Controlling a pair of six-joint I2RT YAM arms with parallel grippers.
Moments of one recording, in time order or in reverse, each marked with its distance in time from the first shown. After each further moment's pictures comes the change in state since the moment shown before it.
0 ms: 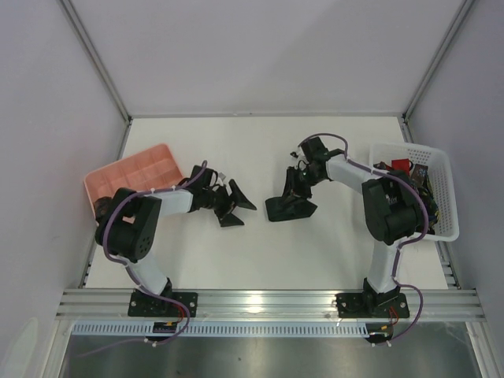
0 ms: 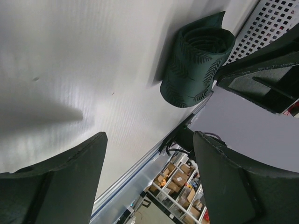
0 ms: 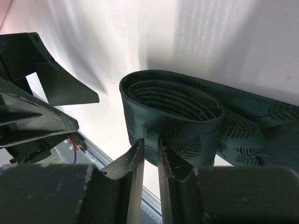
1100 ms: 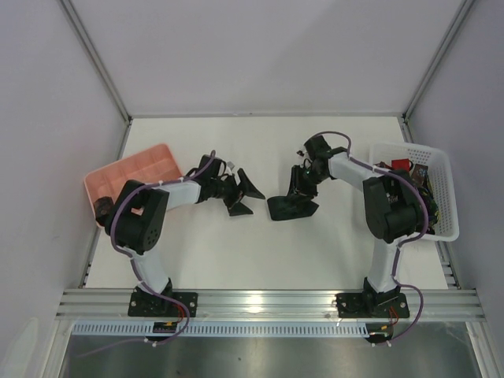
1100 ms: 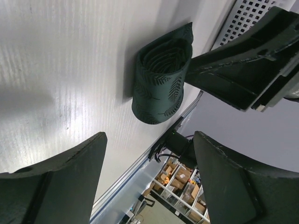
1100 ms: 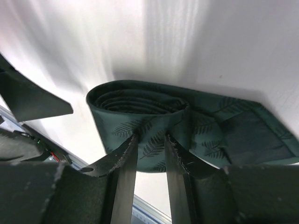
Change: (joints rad) left arm -0.049 0.108 0.161 0.031 0.017 -0.035; right arm -0.039 0.008 0.015 -0.036 0.133 -0.005
